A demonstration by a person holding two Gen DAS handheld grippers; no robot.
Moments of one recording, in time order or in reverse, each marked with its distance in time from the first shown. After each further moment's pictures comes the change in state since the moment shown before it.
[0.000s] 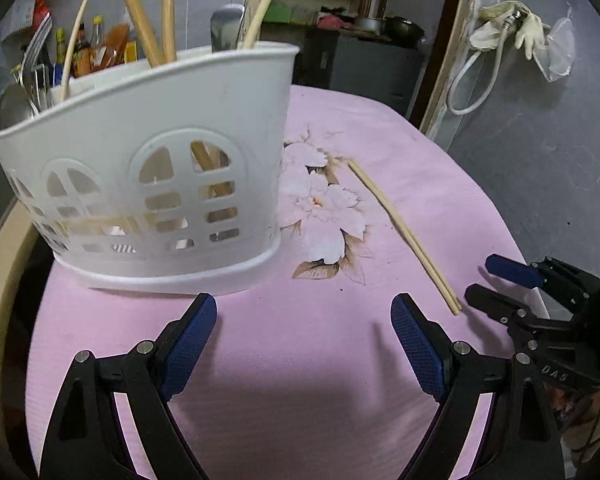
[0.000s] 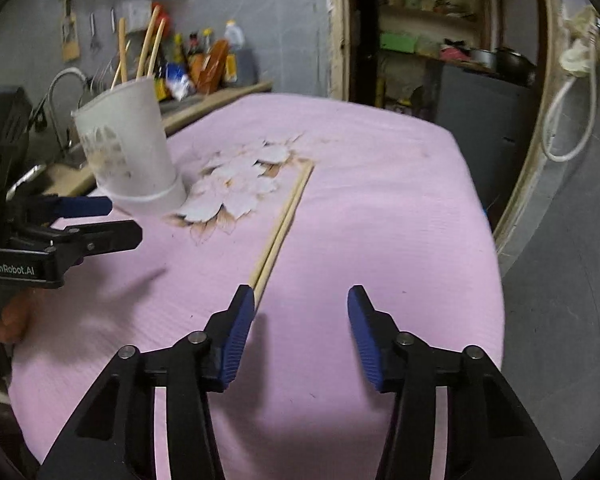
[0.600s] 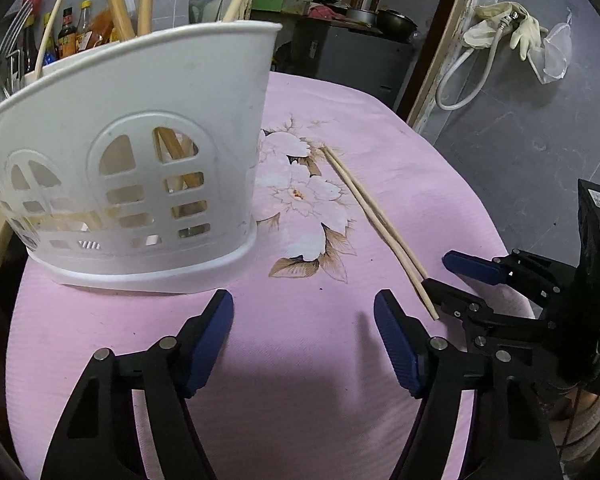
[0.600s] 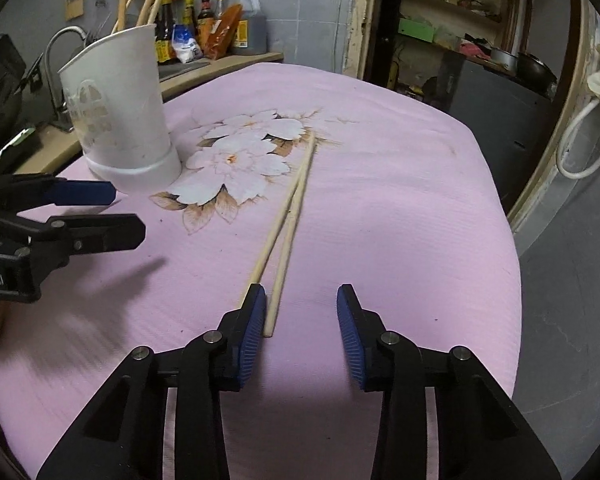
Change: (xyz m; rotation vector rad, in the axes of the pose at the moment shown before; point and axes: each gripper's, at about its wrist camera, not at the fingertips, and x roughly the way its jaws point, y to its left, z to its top) left arm 0.010 -0.002 0.009 -0.020 0.043 -0.067; right arm 0.028 0.014 0.010 -0.084 0.090 -0.041
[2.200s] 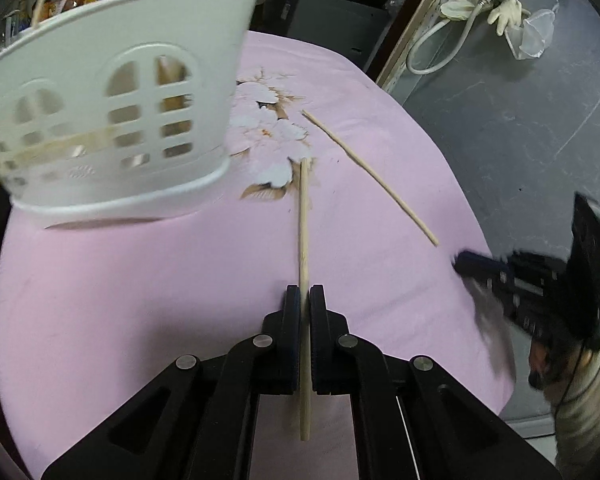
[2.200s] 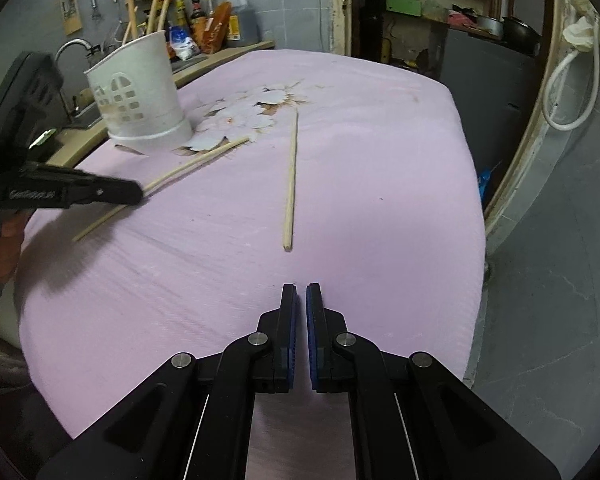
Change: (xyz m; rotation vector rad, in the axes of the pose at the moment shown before) left arm -0.025 -0.011 -0.014 0.025 0.161 -0.114; right arm -0.053 -0.027 -0.050 0.102 0.033 0.099
